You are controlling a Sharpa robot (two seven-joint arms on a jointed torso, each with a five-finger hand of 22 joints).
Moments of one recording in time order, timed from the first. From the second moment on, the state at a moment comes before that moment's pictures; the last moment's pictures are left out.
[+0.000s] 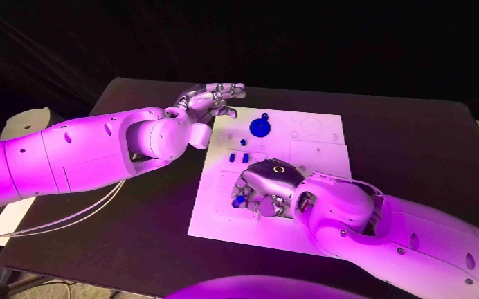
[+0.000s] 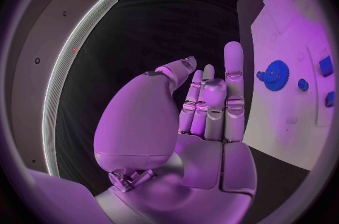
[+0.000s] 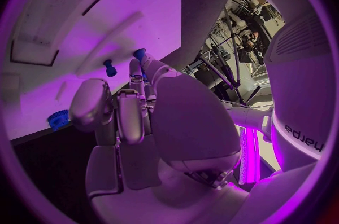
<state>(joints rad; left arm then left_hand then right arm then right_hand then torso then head) 1.21 -0.95 -0.03 1.62 0.19 -0.30 0.34 1.37 -0.18 0.51 0.02 0.13 0.99 0.20 0.11 0.07 1.06 0.12 0.22 0.07 1.32 0.03 1.20 0.78 0.17 1.27 0.12 0.60 0.74 0.98 -0.60 0.02 1.79 -1.80 -0.10 -0.22 1.50 -0.08 0.35 0.14 0.05 1.15 0.09 0.09 0.11 1.26 0.05 0.09 0.07 1.47 -0.04 1.35 1.29 0.10 1.41 0.06 1.21 1.03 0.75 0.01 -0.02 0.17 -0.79</state>
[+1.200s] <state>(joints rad) 1.21 -0.95 -0.03 1.62 0.19 -0.28 0.30 1.37 -0.17 0.51 0.02 0.13 0.99 0.20 0.11 0.07 1.05 0.12 0.22 0.07 1.32 0.03 1.20 0.77 0.17 1.27 0.12 0.60 0.74 0.98 -0.60 0.00 1.79 -1.80 -0.17 -0.27 1.39 -0.15 0.20 0.17 0.05 0.91 0.09 0.07 0.07 1.04 0.09 0.09 0.07 1.46 -0.01 1.31 1.22 0.12 1.37 0.10 1.11 0.90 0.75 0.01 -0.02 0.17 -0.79</state>
